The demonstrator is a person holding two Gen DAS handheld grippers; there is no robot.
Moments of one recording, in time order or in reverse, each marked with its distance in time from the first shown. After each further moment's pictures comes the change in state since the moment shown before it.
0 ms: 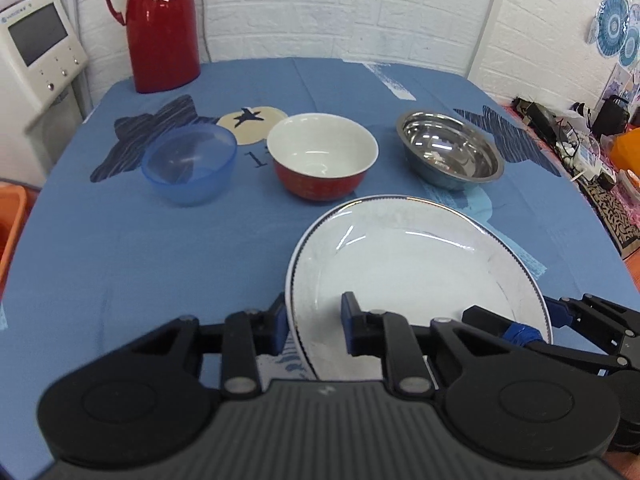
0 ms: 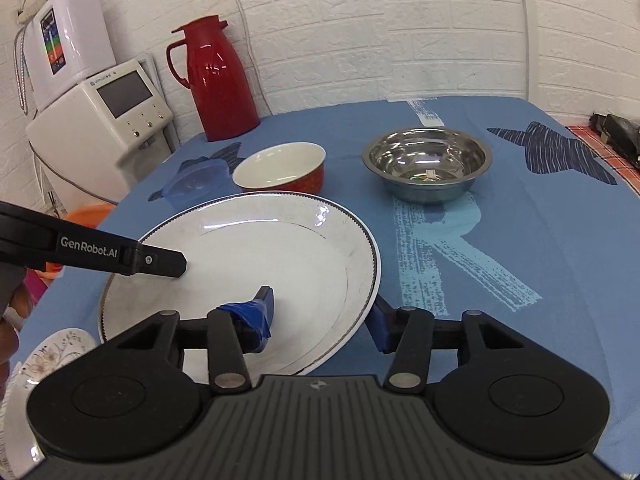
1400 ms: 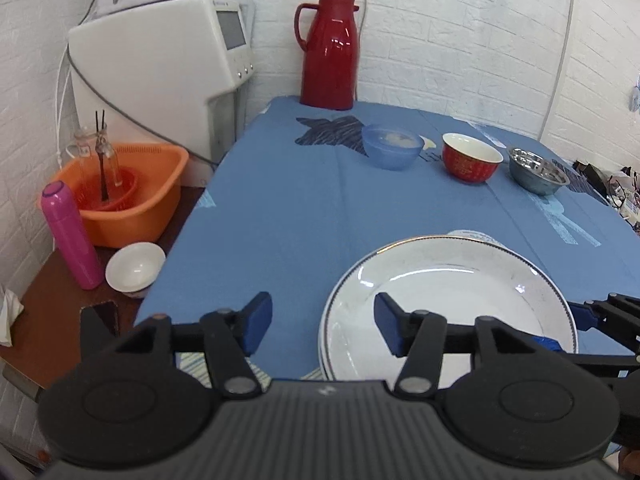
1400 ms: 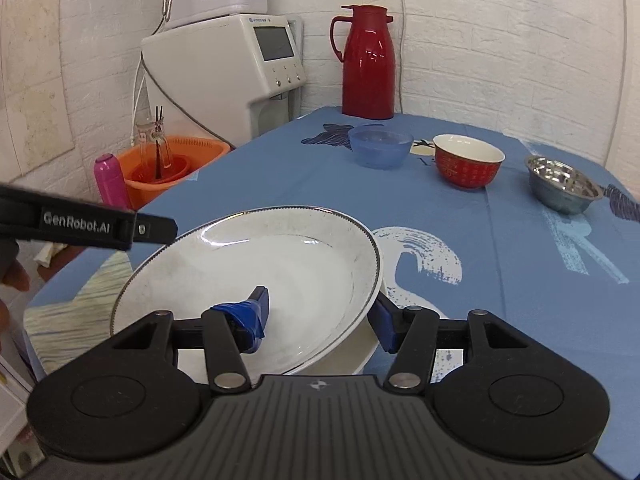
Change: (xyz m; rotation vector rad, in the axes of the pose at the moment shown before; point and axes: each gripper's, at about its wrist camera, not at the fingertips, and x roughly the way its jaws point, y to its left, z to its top) left arm -0.132 0.125 -0.174 -0.141 -0.241 0.197; right arm -0.034 0.172 -0.096 -0.326 -0.021 0.065
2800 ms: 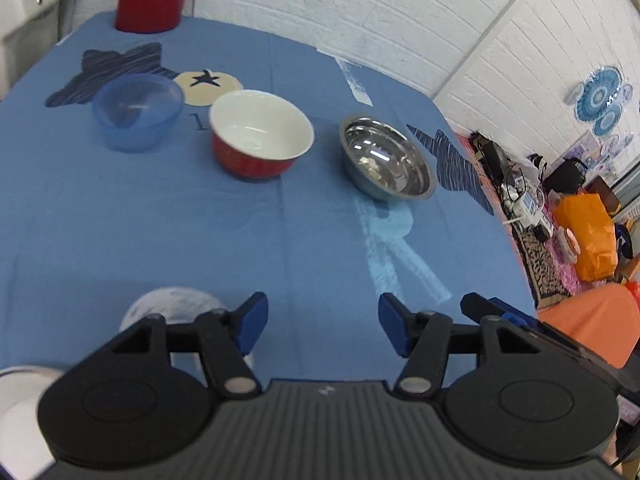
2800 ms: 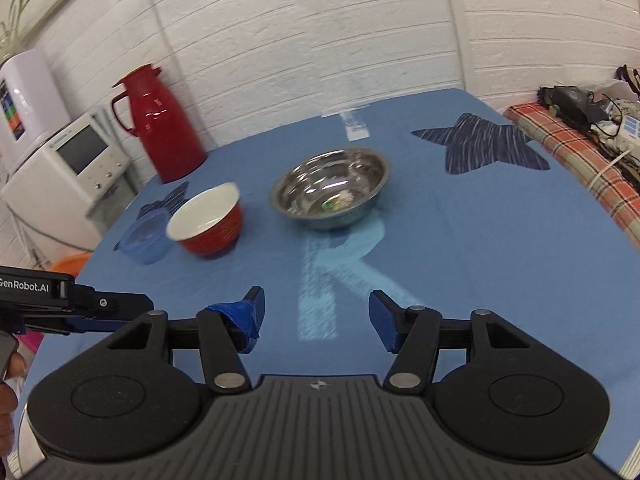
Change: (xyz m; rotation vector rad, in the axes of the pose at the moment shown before) left arm 0.146 -0.208 0.128 -0.144 0.331 -0.381; right arm 0.001 -0.294 0.036 0.479 0.018 -0.135
